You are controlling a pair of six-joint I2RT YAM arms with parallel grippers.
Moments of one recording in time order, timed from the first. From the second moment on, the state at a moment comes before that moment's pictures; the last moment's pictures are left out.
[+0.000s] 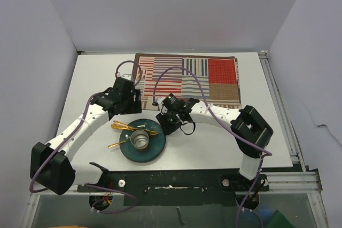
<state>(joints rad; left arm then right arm) -0.47 1.29 1.05 -0.70 -0.19 -0.46 0.88 1.80 1.19 -0.48 -0.19 0.16</state>
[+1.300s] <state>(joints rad) -0.14 1.31 0.94 -0.66 -0.21 -0.33 1.04 1.99 1.58 -0.65 -0.29 0.14</state>
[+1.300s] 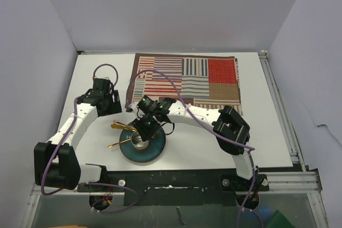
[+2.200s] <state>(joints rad) -0.14 1.31 0.91 -0.64 -0.17 -0.32 0.98 1.92 1.58 -0.74 -0.12 0.14</state>
